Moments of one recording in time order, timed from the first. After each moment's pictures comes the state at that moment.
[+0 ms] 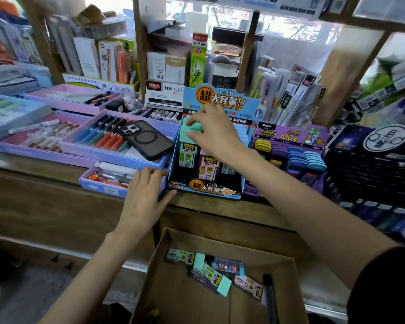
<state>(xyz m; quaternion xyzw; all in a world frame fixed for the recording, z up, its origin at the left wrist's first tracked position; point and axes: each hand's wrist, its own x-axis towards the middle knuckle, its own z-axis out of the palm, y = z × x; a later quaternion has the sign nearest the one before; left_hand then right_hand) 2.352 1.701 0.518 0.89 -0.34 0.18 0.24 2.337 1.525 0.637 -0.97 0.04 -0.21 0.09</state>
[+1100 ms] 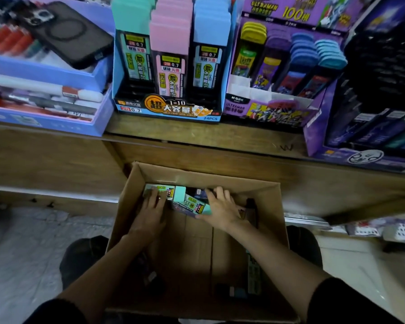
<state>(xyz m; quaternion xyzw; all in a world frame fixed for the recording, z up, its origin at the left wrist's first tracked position) 2.280 1.687 0.286 0.90 -0.34 -0.27 0.03 2.171 1.499 0.290 -0.96 0.21 0.14 0.14</state>
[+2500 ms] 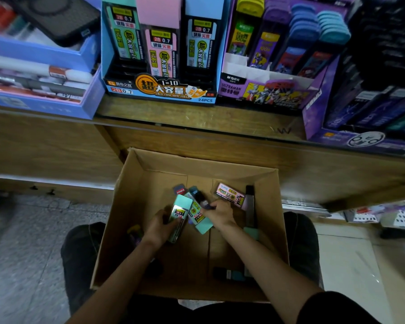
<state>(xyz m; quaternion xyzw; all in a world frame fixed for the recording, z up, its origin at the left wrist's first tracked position) 2.217 1.688 0.276 0.80 0.00 -0.41 0.44 2.144 1.526 0.265 -0.74 0.47 0.14 0.46</state>
